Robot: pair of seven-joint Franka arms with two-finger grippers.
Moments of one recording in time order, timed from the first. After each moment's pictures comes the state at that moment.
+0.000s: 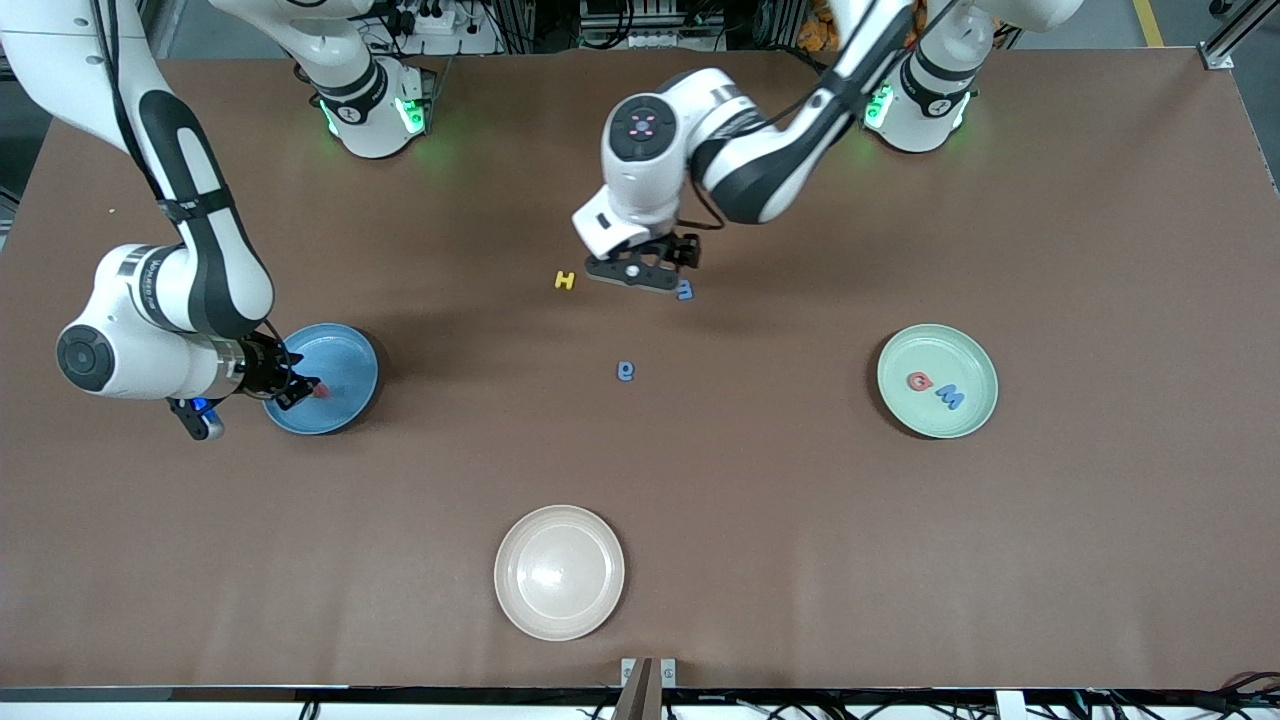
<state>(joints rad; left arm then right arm) -0.71 0.50 -0.26 -1.66 0.03 2.10 -0.76 -0.03 0.41 -0.04 -1.95 0.12 2.07 0.78</state>
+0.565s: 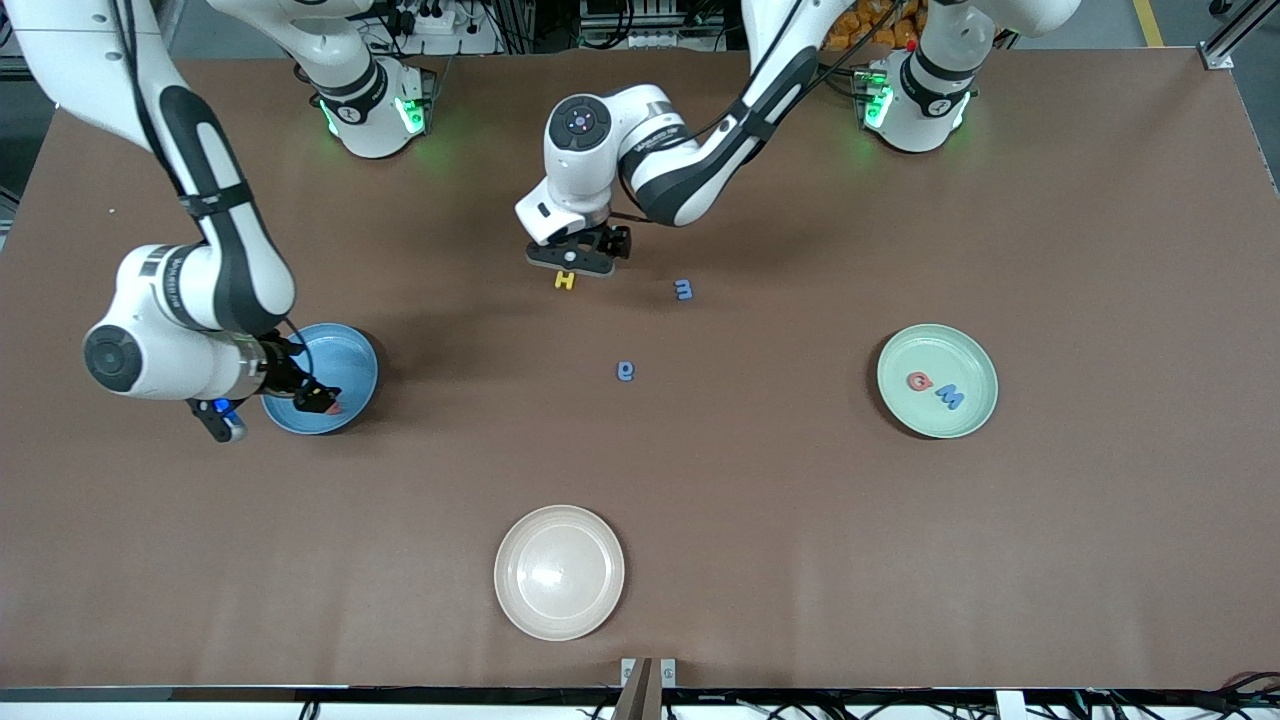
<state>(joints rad) -0.87 0.69 -0.24 -1.55 0.03 2.31 -0.88 0.05 0.39 -0.02 -1.94 0.12 2.07 0.78</state>
